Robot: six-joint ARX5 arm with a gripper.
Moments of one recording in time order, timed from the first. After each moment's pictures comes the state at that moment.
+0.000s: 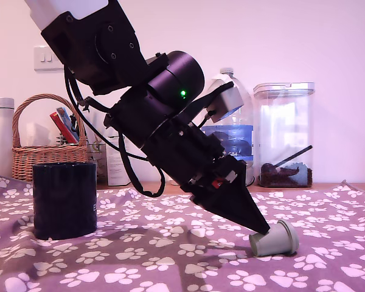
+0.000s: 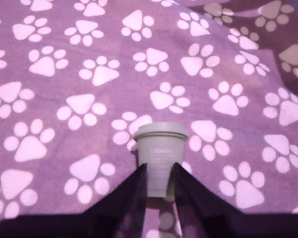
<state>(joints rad) -0.82 1.95 1.11 -0.04 0.50 0.37</state>
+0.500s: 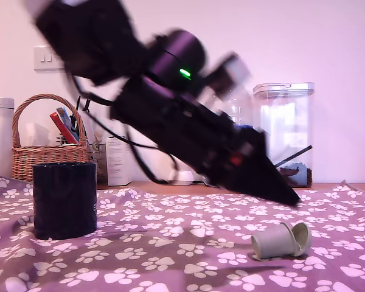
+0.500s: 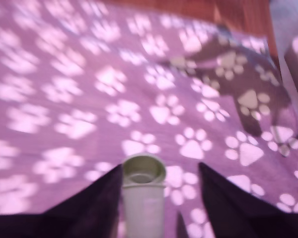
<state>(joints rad) -0.82 1.86 0.99 0.19 0.57 0.32</state>
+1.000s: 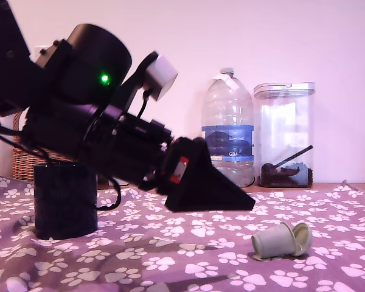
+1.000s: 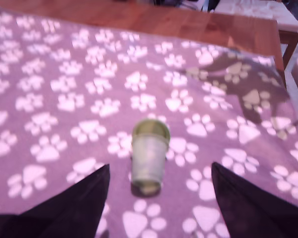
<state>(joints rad) -0.78 1.77 0.65 0.64 0.55 0.21</state>
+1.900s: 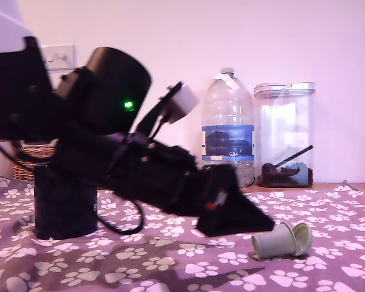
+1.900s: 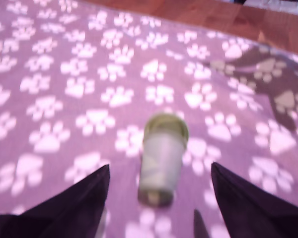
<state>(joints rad) -0.84 1.91 0.71 0.77 0.44 0.11</state>
